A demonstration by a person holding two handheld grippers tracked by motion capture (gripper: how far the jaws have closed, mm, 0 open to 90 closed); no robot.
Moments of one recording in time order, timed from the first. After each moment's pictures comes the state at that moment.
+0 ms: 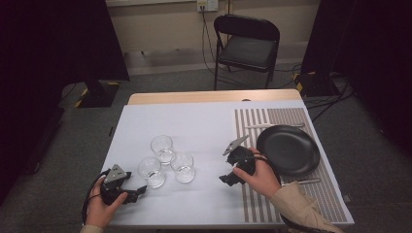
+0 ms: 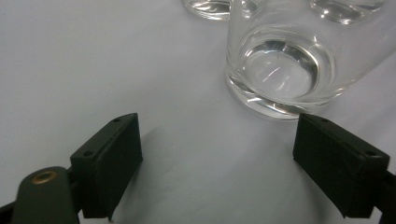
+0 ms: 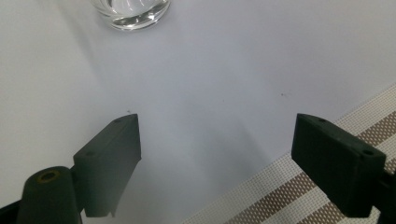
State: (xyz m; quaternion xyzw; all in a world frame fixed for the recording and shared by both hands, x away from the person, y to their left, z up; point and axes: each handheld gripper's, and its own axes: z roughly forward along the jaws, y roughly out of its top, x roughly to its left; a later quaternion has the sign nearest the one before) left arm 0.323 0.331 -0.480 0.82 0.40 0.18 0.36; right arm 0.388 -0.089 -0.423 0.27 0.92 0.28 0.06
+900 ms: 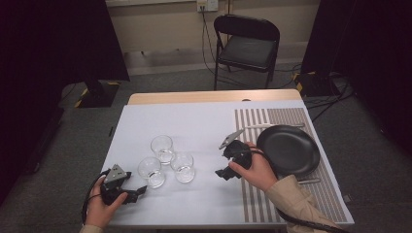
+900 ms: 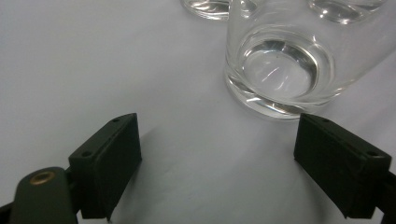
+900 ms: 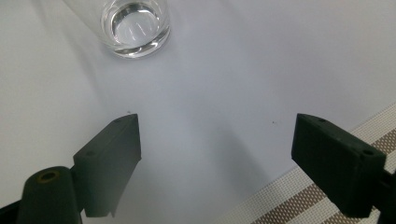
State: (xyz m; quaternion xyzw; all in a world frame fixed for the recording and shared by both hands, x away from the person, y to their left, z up) left arm 0.324 0.331 -0.480 0.83 0.40 0.17 0.36; right arm 0.399 -0.079 -0.410 0.26 0.92 0.29 0.06
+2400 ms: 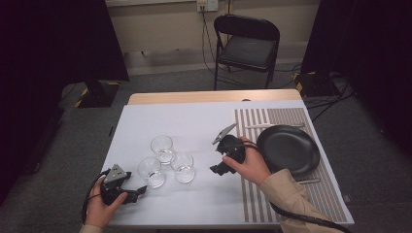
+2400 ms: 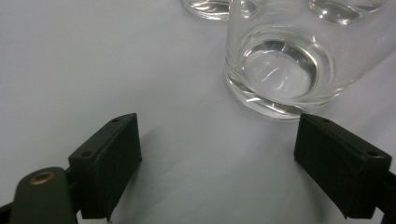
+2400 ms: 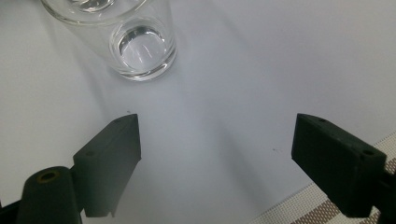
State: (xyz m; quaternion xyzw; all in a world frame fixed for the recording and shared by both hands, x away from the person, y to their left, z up) left arm 0.324 0.332 -0.480 0.82 0.40 0.17 0.36; right arm 0.409 -0.061 -0.397 0.25 0.92 0.28 0.05
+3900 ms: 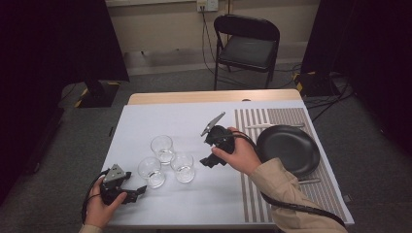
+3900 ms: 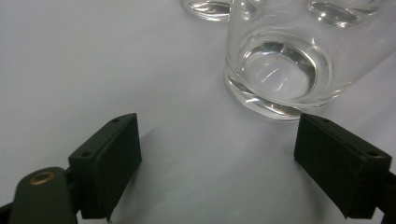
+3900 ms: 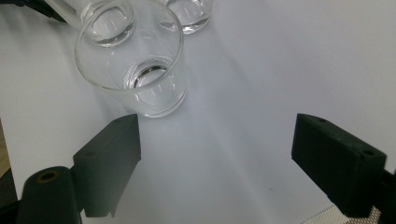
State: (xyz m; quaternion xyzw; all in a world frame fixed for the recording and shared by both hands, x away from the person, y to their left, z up) left arm 0.324 0.332 -0.480 0.82 0.40 0.17 0.37; right arm 0.421 -0.032 -0.369 0.23 0.93 0.29 0.05
